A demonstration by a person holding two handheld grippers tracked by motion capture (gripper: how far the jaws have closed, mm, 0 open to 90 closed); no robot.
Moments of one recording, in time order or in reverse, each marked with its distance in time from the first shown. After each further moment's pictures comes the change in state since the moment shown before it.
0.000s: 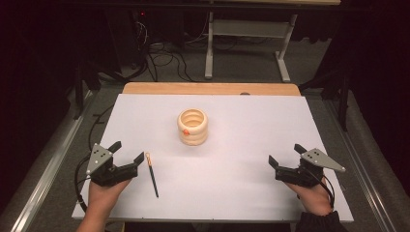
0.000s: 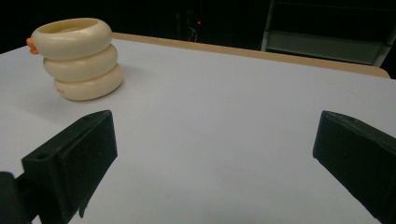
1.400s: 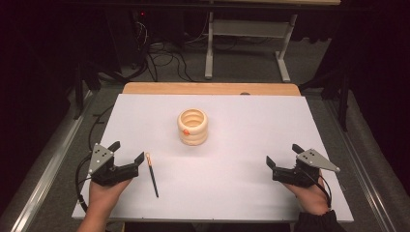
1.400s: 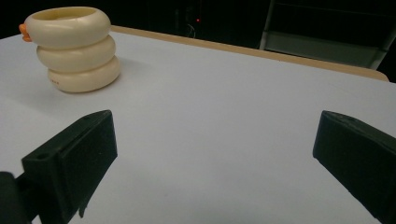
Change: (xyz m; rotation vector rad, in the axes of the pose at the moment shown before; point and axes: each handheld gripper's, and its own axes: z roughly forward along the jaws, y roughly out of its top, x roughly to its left) left arm -0.001 0.000 0.002 0.017 0.033 0.004; right arm 0.005 -0.004 0.006 0.009 -0.015 -0.035
